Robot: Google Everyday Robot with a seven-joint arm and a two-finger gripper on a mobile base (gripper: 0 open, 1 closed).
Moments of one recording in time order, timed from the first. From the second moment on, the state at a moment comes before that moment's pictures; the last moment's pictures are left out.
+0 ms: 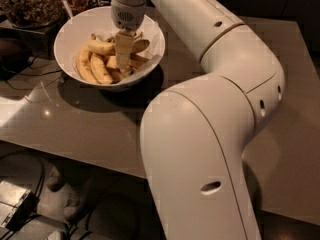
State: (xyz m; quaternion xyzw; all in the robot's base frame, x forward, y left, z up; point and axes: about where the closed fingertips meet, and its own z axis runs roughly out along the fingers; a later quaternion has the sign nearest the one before) arm 0.700 0.083 0.903 -0.68 0.72 0.03 0.12
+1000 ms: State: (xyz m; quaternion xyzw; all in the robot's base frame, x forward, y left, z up) arm 0.707 0.089 0.906 -0.68 0.72 0.03 0.13
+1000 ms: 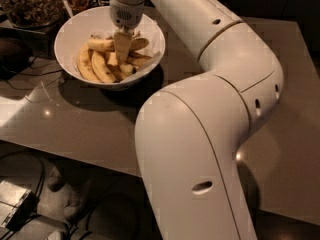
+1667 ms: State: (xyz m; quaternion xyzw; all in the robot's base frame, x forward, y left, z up) arm 0.687 0.091 0.934 -0.69 0.70 0.01 0.18
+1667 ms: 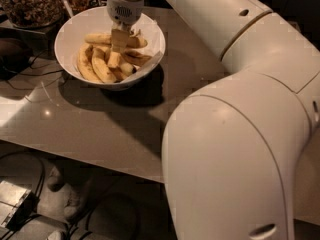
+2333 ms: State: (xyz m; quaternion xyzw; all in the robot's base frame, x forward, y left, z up) arm 0.664 0.090 0.944 -0.70 0.68 0.02 0.22
